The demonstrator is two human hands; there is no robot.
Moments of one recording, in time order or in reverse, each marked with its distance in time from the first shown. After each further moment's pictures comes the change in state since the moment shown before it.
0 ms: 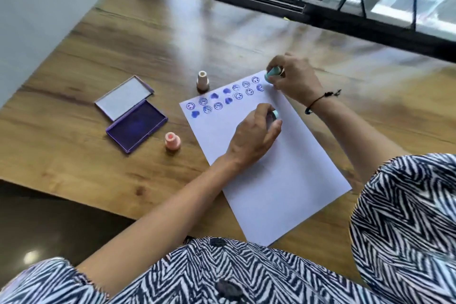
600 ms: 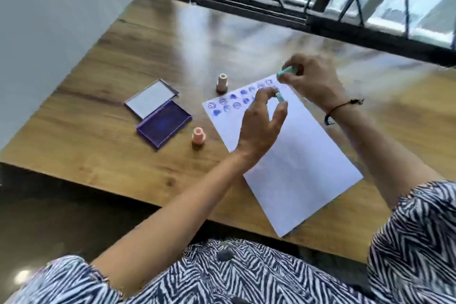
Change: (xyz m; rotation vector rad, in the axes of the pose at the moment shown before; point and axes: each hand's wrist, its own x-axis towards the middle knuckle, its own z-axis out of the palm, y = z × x) left_hand -0.021 0.024 -0.050 -0.262 0.185 -0.039; right_hand -0.042 -0.056 -0.025 0.038 0.123 0.052
